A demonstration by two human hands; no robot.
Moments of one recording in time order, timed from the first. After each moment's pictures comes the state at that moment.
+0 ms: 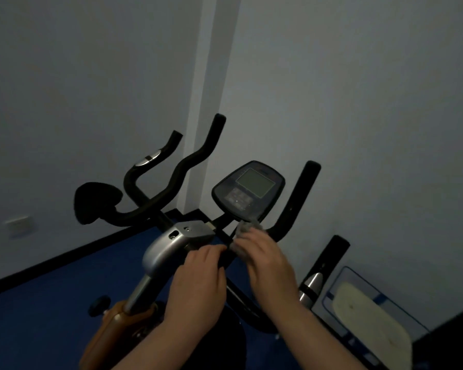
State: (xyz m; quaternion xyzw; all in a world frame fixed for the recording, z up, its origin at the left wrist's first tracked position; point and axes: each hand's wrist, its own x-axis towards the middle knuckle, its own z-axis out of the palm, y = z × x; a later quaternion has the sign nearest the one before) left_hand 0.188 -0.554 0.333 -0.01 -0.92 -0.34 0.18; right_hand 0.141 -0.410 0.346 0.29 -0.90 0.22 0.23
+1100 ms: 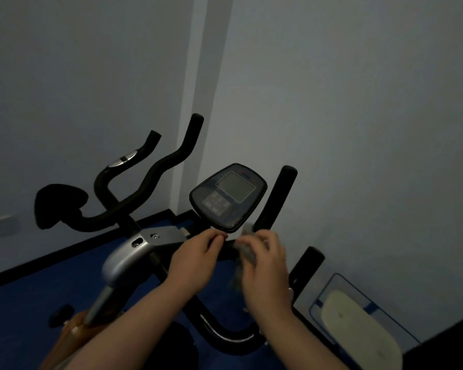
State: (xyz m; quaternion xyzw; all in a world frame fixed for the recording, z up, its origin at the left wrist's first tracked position) left_hand 0.101 -0.517 0.338 0.02 -0.87 -0.48 0.12; right_hand 0.120 -0.376 0.363 0.15 -0.92 0.30 0.20
